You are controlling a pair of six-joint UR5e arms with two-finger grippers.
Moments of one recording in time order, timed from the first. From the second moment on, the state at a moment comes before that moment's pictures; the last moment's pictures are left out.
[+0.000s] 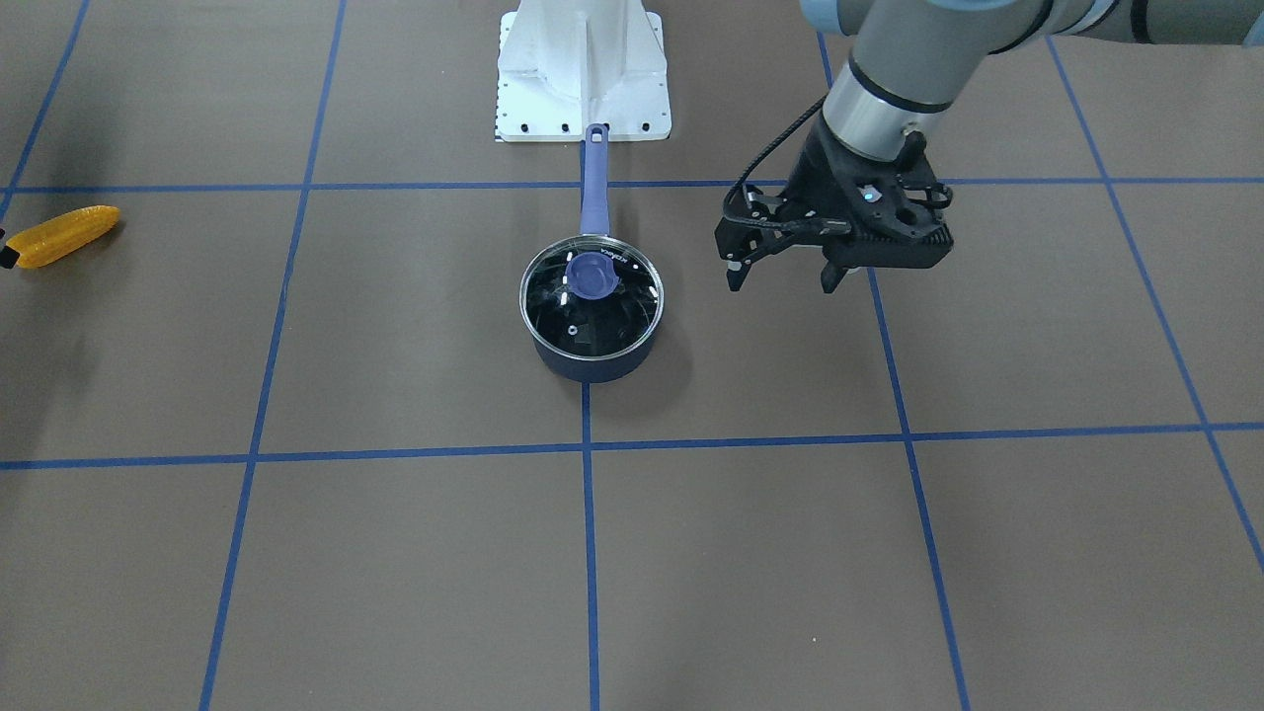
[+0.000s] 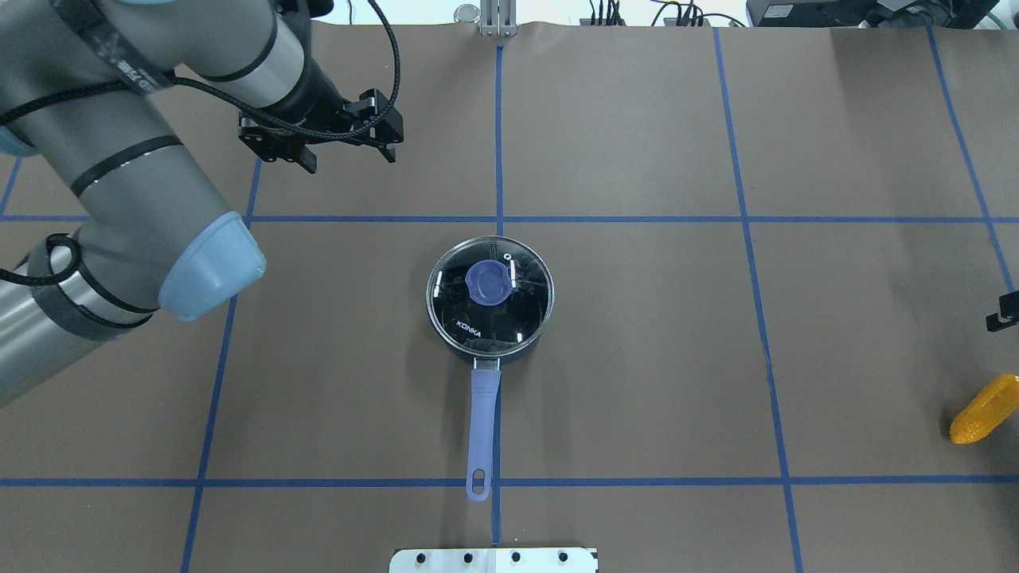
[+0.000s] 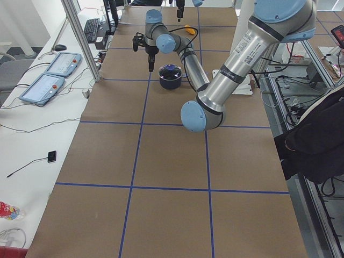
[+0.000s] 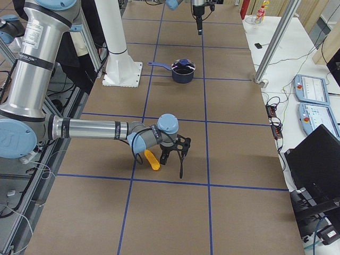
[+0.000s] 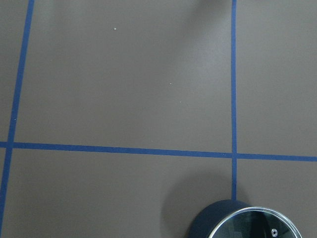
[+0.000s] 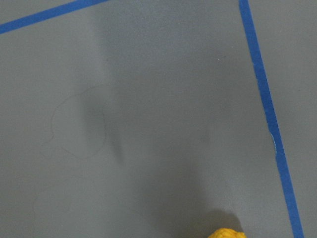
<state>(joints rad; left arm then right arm) -0.82 -2.30 -1.83 -1.45 -2.07 -1.12 1.18 -1.87 1.78 -1.09 2.35 0.80</state>
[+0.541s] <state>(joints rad) -0.72 -2.41 -1.72 -1.46 -2.00 -1.18 1.12 -1.94 1.76 -0.99 2.32 0.84</state>
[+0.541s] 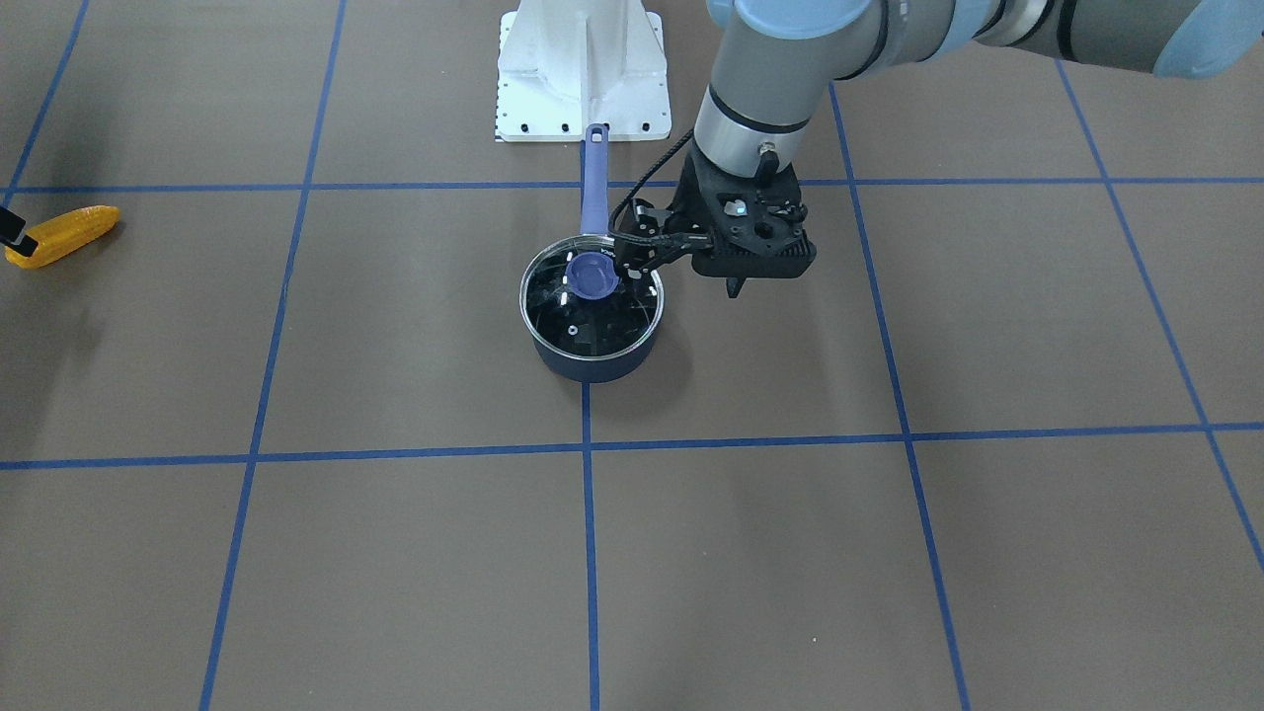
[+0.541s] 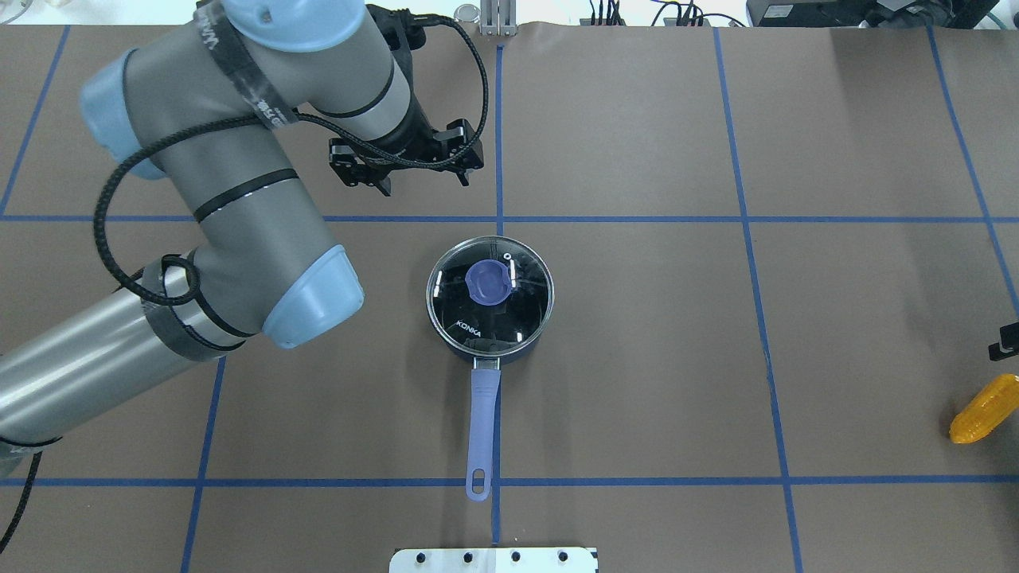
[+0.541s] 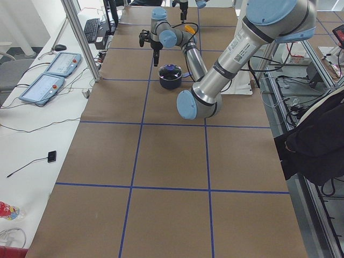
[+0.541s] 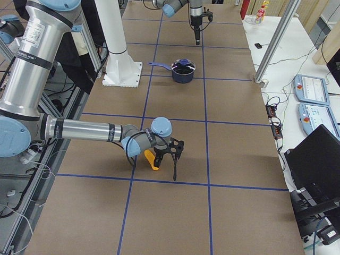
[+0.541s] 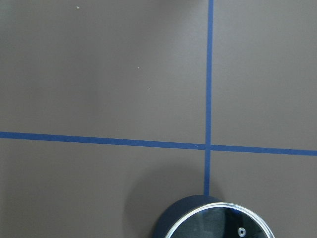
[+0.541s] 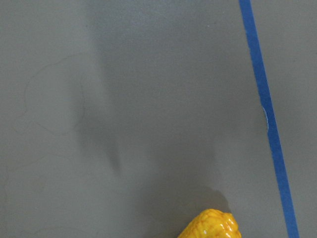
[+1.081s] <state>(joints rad) -0.66 -2.46 -1.66 -1.47 -1.94 -1.19 1.07 -1.95 1.64 -0.80 2.29 0.92</state>
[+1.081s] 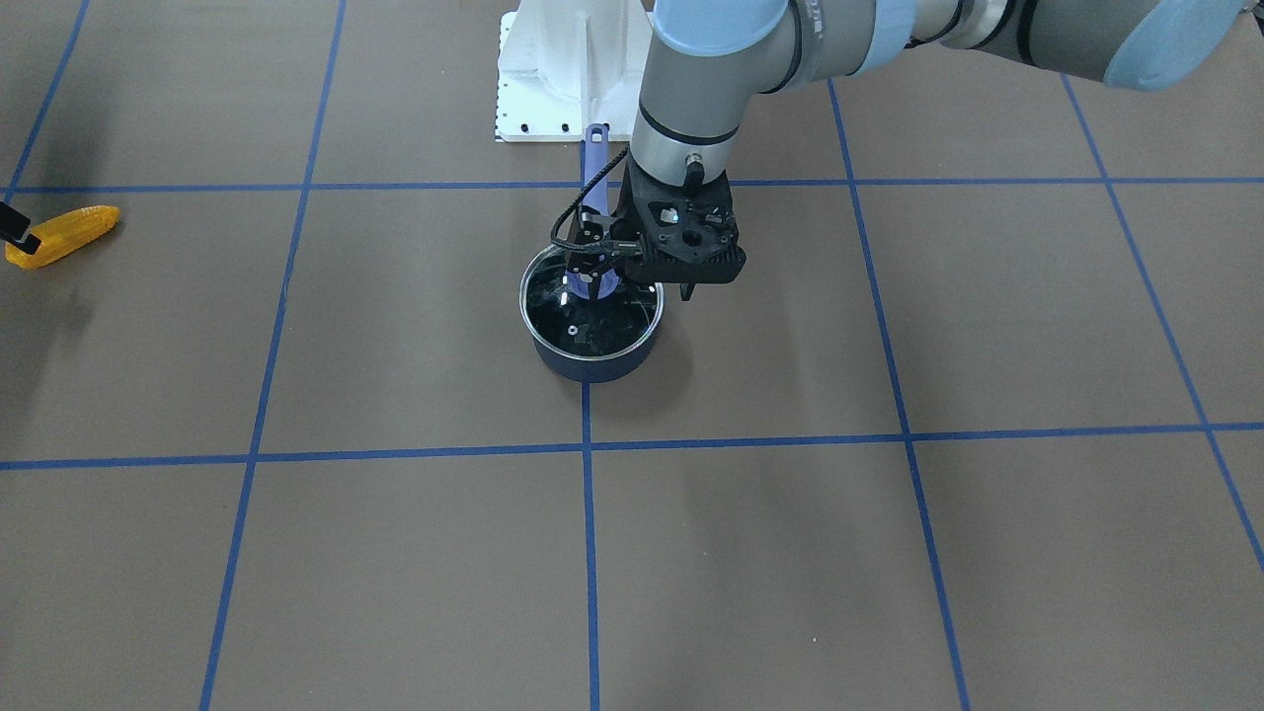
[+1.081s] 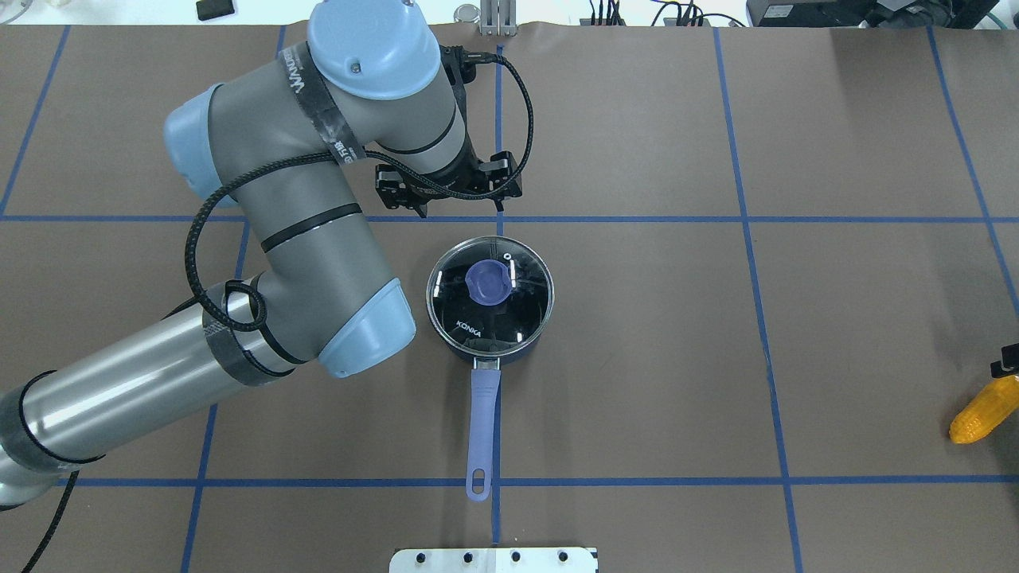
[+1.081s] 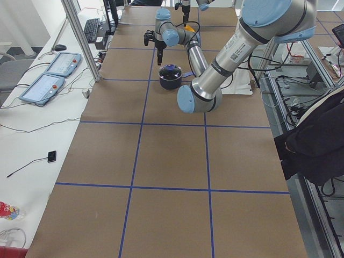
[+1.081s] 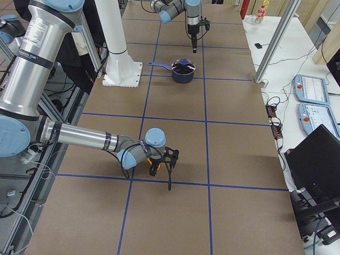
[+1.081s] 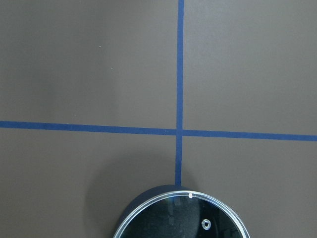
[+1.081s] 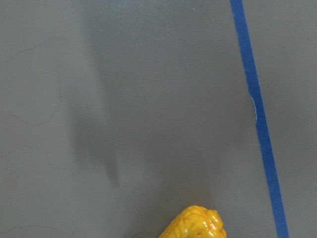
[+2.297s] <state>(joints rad) -0.65 -2.46 -1.67 -1.46 -1.93 -1.19 1.02 -1.92 1.63 -0.73 2.28 1.11</state>
